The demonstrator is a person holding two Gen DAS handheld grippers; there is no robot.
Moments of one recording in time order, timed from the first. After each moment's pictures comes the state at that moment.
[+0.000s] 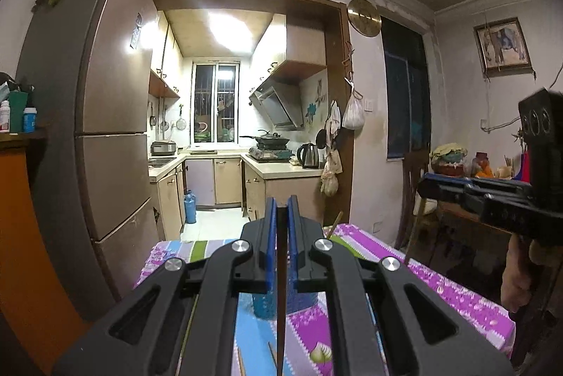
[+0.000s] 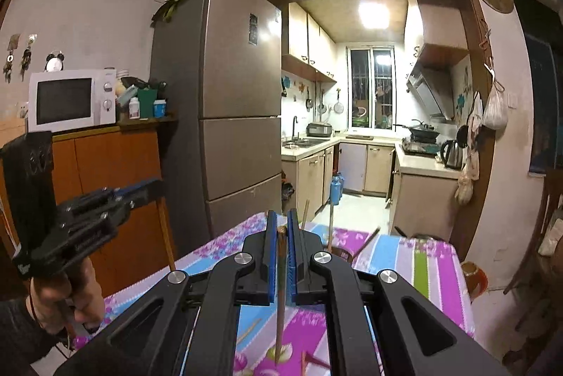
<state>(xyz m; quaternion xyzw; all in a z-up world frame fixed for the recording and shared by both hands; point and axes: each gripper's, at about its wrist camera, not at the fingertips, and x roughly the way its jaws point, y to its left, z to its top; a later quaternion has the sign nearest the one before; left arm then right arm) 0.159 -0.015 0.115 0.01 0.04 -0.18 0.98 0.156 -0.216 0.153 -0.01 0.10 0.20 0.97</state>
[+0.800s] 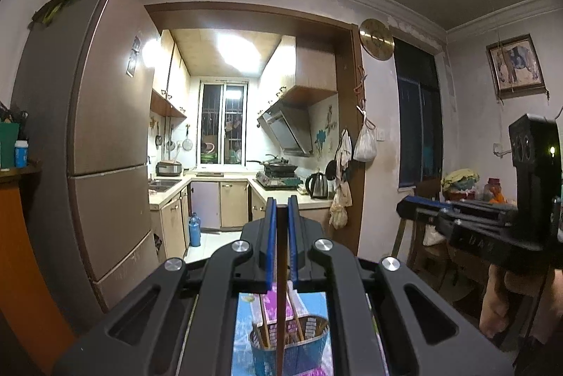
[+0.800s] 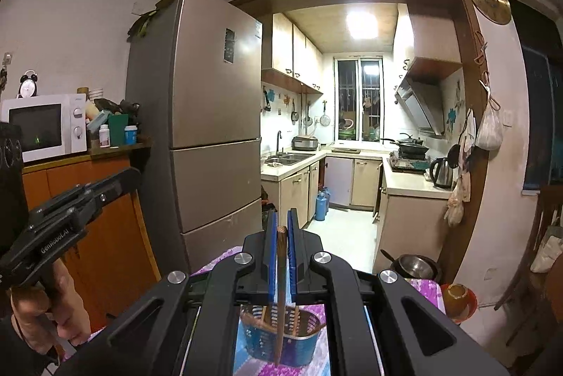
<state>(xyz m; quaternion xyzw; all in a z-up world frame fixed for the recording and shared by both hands) 0.219 -0.037 0.196 -0.01 0.00 -0.16 0.99 0.253 -0.232 0.232 -0.01 0.08 0.18 0.98</state>
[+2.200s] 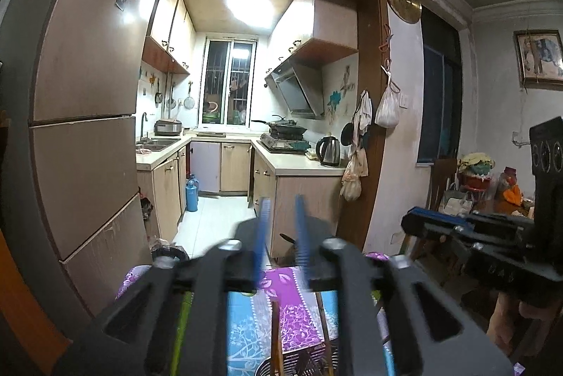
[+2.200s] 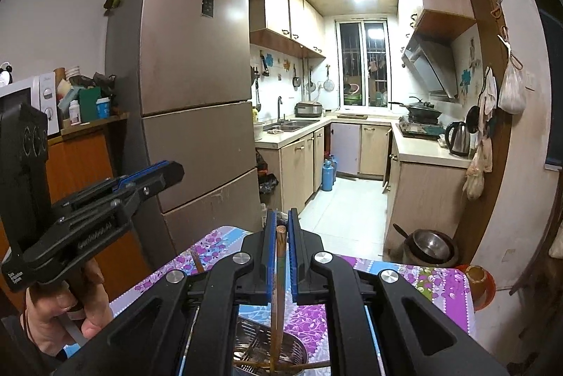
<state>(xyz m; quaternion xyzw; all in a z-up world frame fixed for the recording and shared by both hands) 0.385 -0.044 0.143 -0.03 0.08 -0.15 0.98 0.408 -0.230 0.161 0.00 0.15 0.19 0.97</state>
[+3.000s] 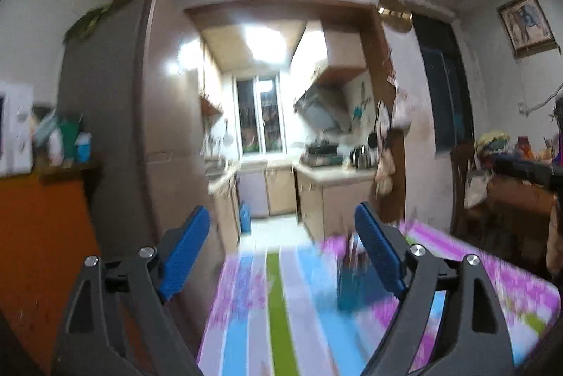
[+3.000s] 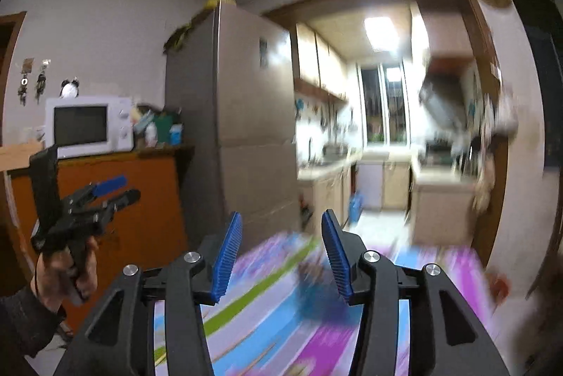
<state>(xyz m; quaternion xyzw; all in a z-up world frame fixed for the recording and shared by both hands) 0.127 0.081 0.112 0.05 0.04 -0.08 0.99 0.127 -0.212 0.111 0.03 0.07 0.24 0.97</state>
